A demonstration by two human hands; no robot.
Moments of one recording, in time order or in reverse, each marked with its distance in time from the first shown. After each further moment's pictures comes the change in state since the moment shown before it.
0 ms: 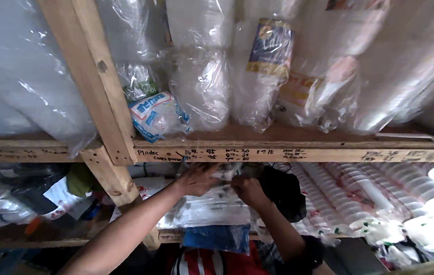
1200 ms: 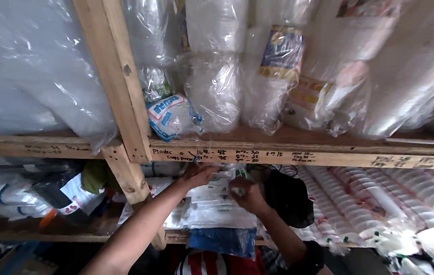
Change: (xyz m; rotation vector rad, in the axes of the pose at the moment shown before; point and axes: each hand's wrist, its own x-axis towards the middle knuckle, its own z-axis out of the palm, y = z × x) left_hand -0.004 -0.013 -0.006 -0.170 0.054 -0.256; right_hand -0.001 0.003 0.037 0.245 0.268 -0.185
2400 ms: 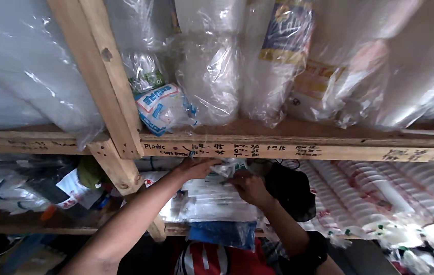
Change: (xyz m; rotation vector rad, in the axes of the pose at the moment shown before) left_hand 0.011 0.011 -0.030 0.044 -0.290 -0.053; right_hand 0.008 0.004 -0.013 -0.262 -0.268 0.050
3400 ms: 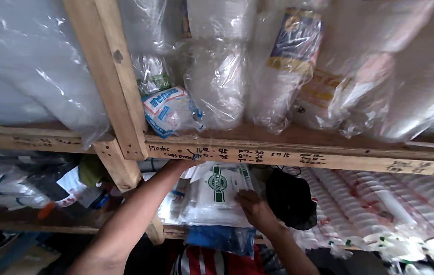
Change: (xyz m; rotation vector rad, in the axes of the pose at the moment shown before) left_hand -0.003 -0.019 -0.019 -0.145 0.172 -0.383; right_hand -0.053 0.003 0.029 -0.013 0.161 -0.068
